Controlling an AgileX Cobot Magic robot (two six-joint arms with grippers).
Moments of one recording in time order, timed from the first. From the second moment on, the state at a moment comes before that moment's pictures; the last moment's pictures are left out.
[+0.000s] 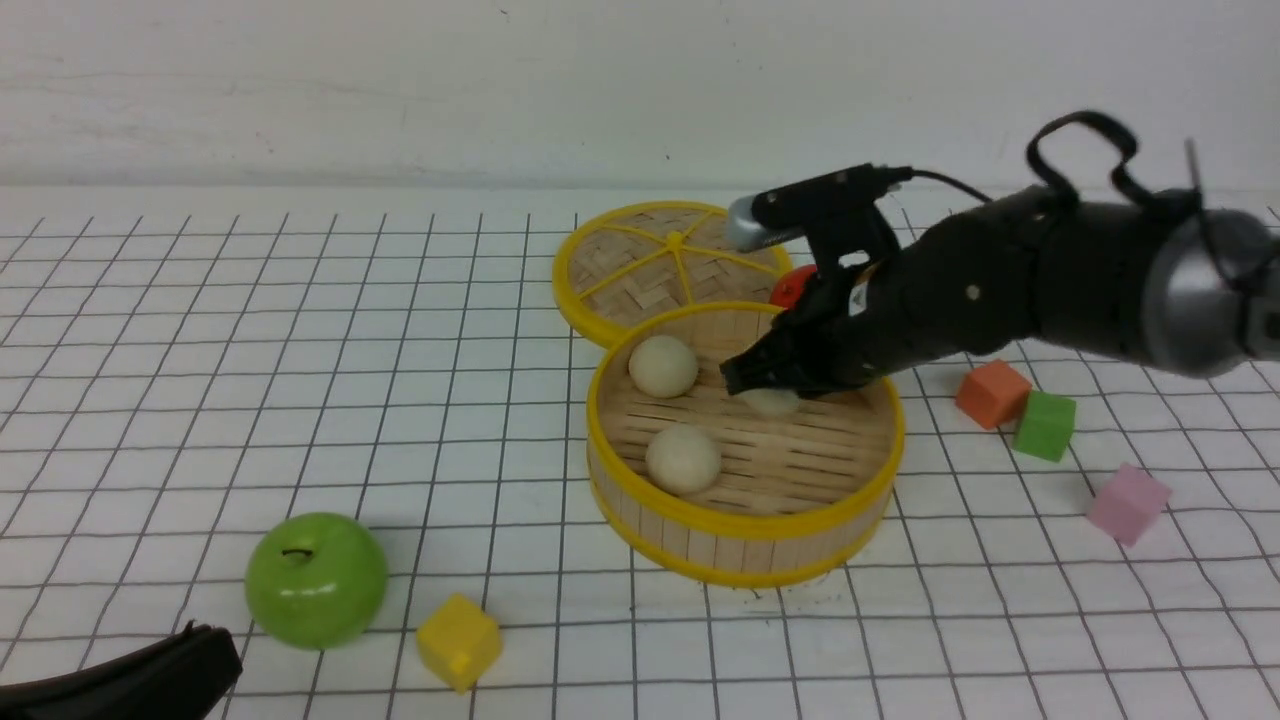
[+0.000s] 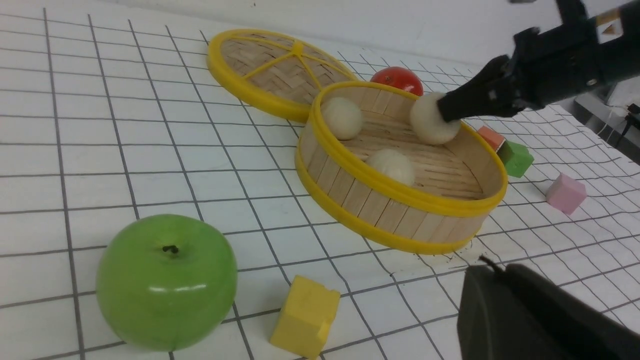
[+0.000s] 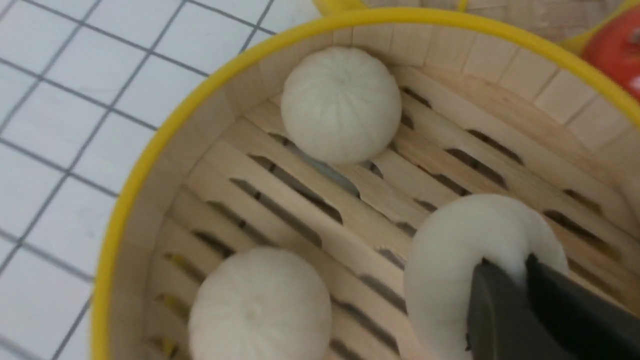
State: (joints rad) right arm 0.45 1.93 -1.38 0.04 0.33 0.00; left arm -0.48 0.36 -0.17 -0.37 0.06 0.03
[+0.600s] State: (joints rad) right arm 0.45 1.56 -1.36 0.04 0.81 0.04; left arm -0.48 0.36 -0.17 -0.37 0.06 0.03
